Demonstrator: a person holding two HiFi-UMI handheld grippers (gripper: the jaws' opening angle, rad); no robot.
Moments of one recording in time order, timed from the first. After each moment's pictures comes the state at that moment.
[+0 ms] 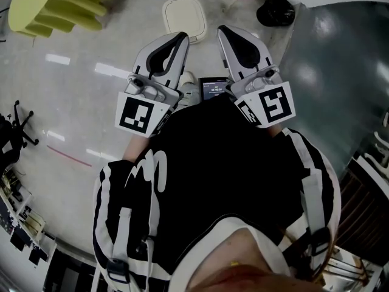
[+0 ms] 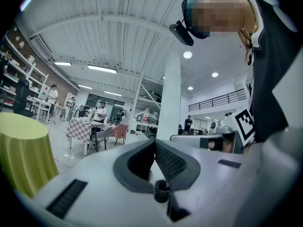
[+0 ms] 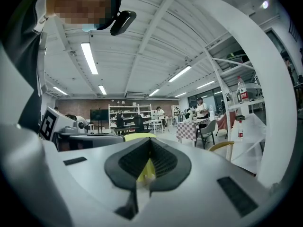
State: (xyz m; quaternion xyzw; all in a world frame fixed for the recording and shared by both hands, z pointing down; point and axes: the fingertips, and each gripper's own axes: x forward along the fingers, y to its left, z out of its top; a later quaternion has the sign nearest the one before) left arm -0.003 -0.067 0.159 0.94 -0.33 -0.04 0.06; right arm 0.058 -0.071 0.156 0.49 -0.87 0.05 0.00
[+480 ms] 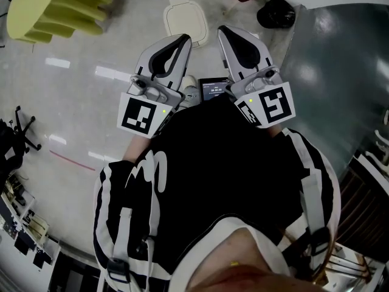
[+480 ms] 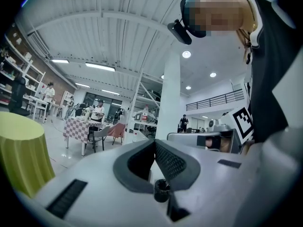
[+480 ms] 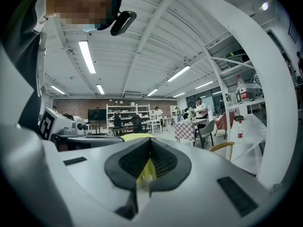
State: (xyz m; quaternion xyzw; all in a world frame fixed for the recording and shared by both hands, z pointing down) left arm -0.005 -0.097 0.162 0.95 -0.31 -0.04 0.06; right arm 0.052 -0.104 0.151 0.50 -0.86 0.04 -0.01
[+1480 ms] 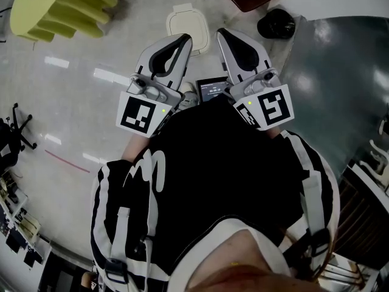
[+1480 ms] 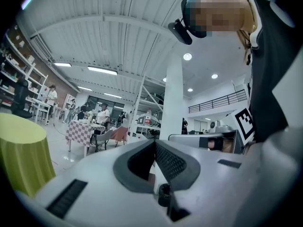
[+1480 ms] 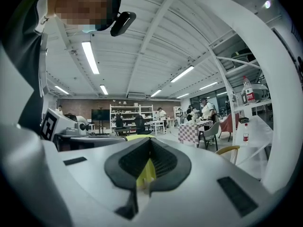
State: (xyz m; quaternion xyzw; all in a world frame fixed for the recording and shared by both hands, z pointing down) left arm -0.012 -0.122 0.152 0.94 -0.32 -0.05 0.05; right arm 0.042 -0.127 0.146 0.48 -0.87 0.04 0.00
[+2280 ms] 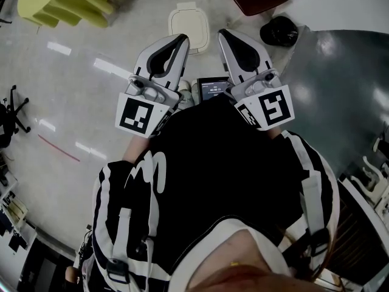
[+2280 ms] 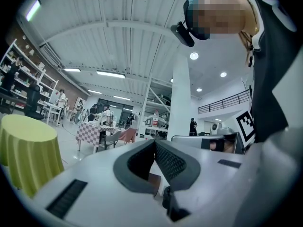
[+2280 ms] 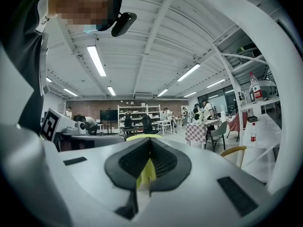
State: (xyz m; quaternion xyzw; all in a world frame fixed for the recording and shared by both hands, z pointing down) left arm -0.005 -0.111 0.147 0.92 -0.38 -0.06 0.06; right arm 0.057 -0.119 0.143 0.44 -0.90 0.04 0.00
